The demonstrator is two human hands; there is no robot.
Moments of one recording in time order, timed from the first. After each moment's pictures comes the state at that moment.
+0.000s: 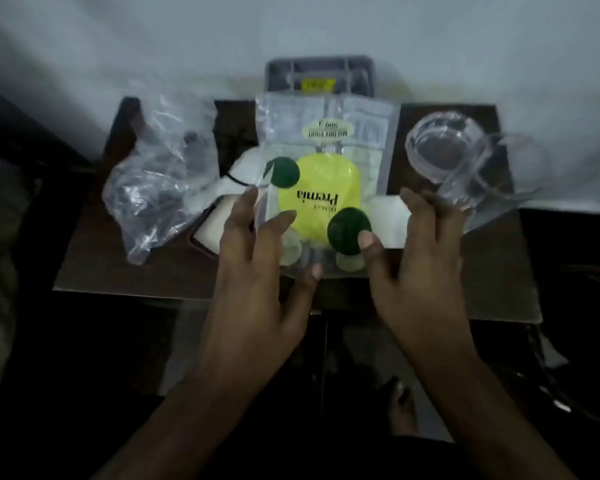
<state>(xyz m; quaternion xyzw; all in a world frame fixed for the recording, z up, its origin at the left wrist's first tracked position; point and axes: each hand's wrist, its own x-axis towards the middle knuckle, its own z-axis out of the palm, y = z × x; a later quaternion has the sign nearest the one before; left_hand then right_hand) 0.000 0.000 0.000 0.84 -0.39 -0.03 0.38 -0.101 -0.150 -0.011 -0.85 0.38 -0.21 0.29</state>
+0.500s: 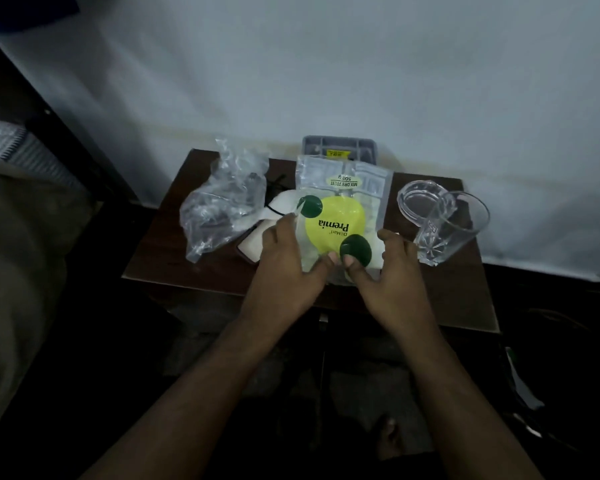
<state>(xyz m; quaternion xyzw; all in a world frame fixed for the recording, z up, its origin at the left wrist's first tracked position) 0.006 -0.001 0.022 0.84 -0.28 -0.14 0.43 -0.100 -0.129 0.004 -0.83 0.38 -0.15 0.37</state>
